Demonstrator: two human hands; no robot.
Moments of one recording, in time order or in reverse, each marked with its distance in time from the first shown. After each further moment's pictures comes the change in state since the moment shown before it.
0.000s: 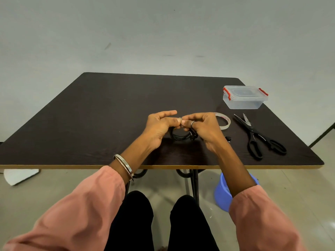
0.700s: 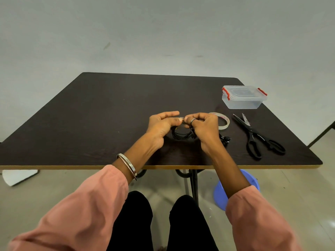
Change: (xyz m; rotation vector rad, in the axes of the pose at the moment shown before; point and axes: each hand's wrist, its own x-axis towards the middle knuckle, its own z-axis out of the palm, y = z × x) left_hand -0.005 0.003 0.013 0.043 0.074 -0.048; right_hand 0.004 0.008 0.009 0.072 0.243 -0.024
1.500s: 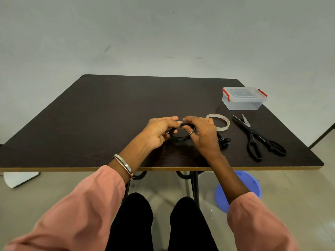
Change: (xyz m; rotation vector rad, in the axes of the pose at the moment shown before) left_hand 0.008 0.004 -0.005 0.011 -0.019 -0.195; right_hand -0.001 0.028 -0.014 -0.716 0.000 -0.895
